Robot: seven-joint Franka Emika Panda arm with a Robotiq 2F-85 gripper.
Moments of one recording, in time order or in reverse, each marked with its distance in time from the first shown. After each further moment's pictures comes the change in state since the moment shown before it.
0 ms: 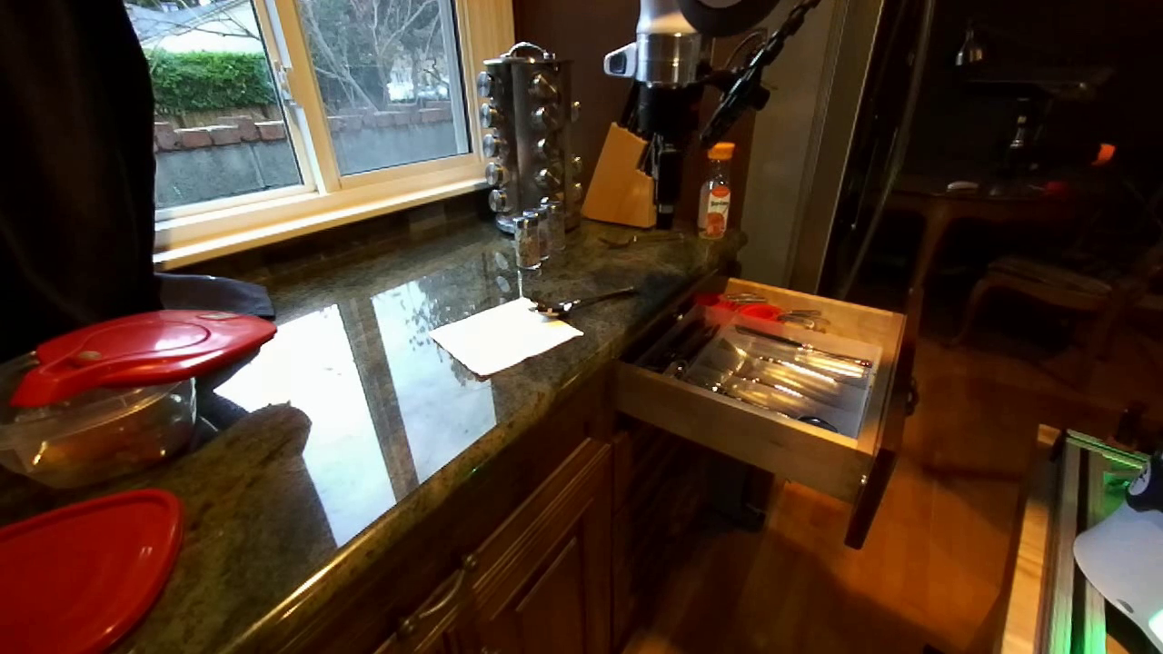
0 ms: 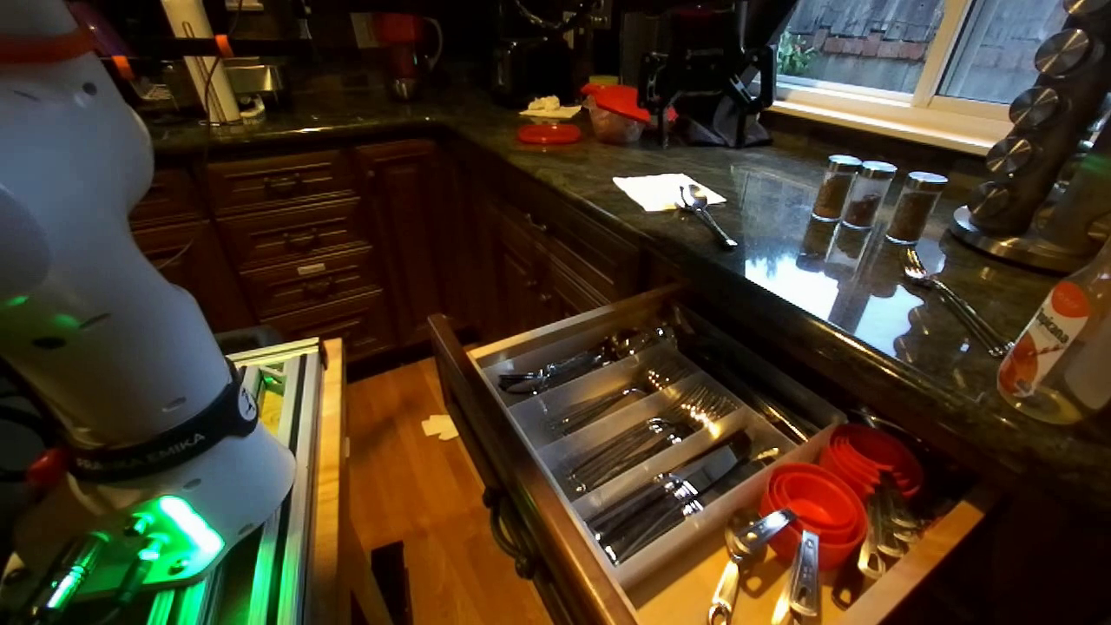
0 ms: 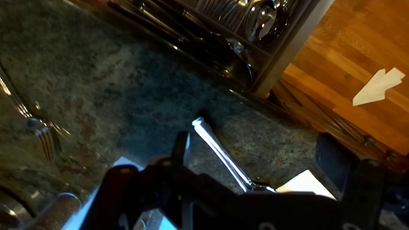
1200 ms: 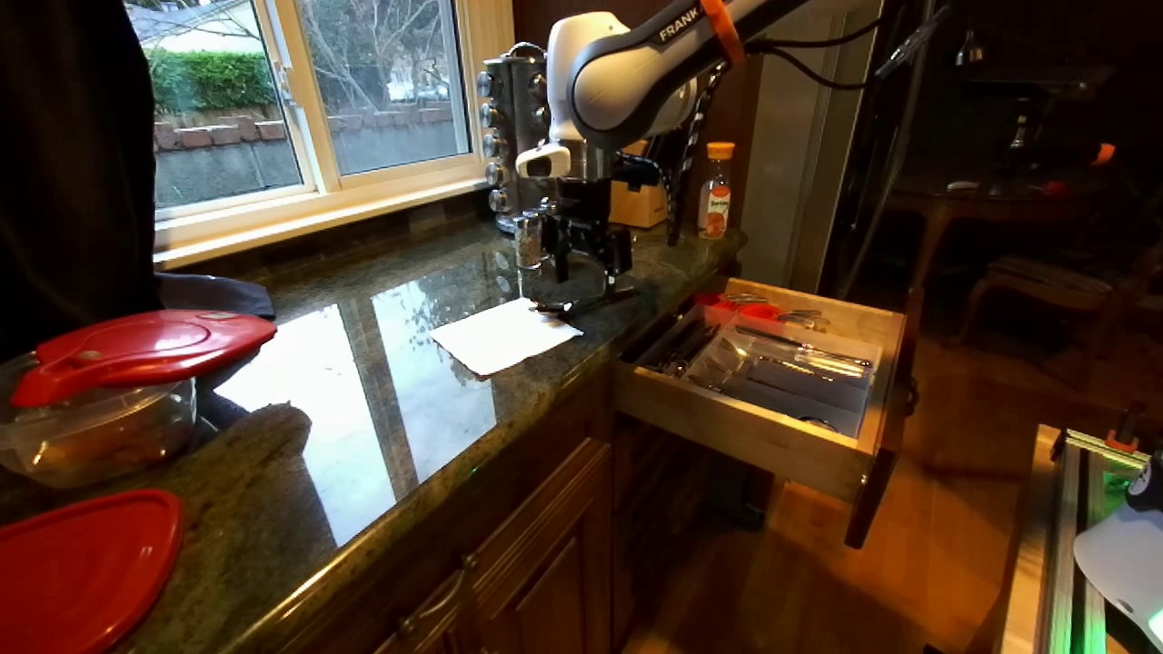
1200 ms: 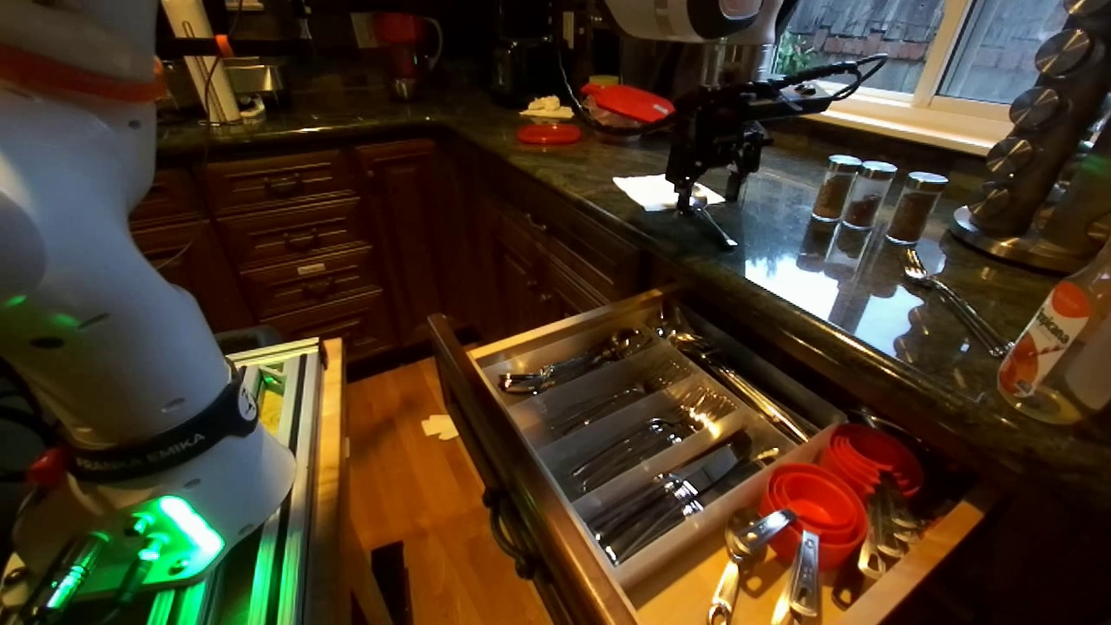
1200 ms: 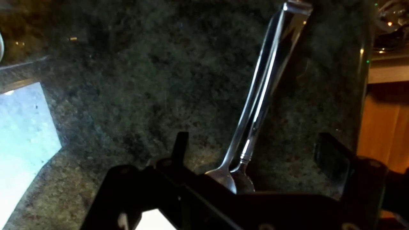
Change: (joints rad) arm -0.014 0.422 0.092 0.316 0.010 0.053 -0.892
